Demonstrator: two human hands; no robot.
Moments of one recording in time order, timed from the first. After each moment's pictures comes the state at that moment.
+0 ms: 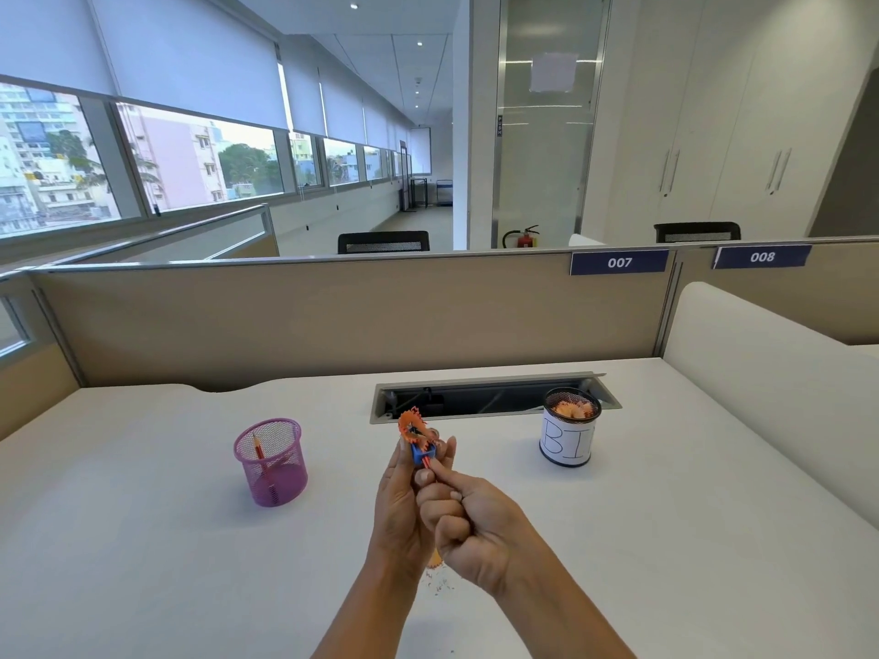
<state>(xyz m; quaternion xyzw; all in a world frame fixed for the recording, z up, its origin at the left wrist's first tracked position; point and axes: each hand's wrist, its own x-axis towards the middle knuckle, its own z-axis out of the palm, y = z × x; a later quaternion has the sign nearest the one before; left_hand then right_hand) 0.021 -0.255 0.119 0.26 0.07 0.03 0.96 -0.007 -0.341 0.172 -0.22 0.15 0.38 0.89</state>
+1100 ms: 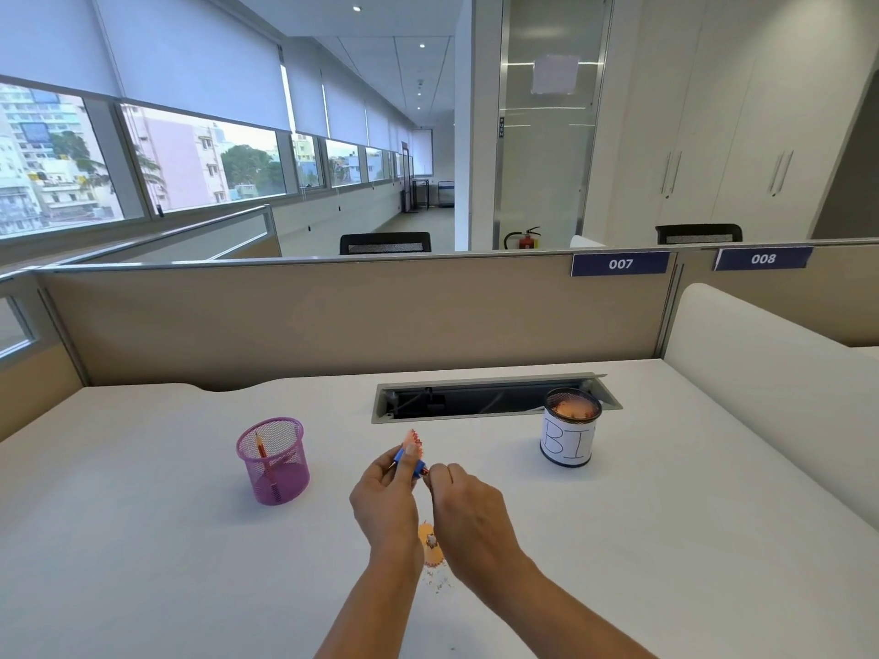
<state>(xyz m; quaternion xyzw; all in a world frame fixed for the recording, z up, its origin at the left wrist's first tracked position) 0.011 -0.256 0.126 0.54 0.23 0.26 0.76 0.009 -0.327 0.118 -0.94 -0.23 -0.19 0.17</state>
